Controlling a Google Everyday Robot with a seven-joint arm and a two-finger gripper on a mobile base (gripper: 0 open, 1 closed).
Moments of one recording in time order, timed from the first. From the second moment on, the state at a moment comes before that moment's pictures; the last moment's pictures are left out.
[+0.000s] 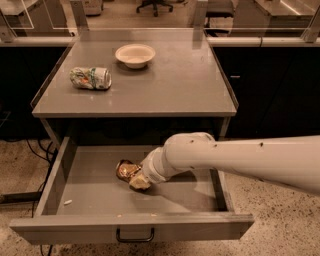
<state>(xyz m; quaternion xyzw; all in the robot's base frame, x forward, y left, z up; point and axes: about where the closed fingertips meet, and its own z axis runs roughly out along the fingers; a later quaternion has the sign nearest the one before) 0.523 0.063 0.623 -0.54 0.78 0.16 0.28</state>
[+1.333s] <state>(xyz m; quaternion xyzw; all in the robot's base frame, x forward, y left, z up) 0.518 0.022 0.679 -0.53 0.78 0.15 0.30</state>
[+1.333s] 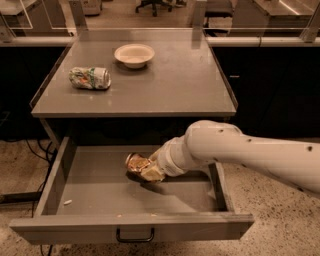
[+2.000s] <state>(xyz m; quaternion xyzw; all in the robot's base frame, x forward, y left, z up) 0.503 -0.024 0.769 -0.53 0.76 0.15 0.35</state>
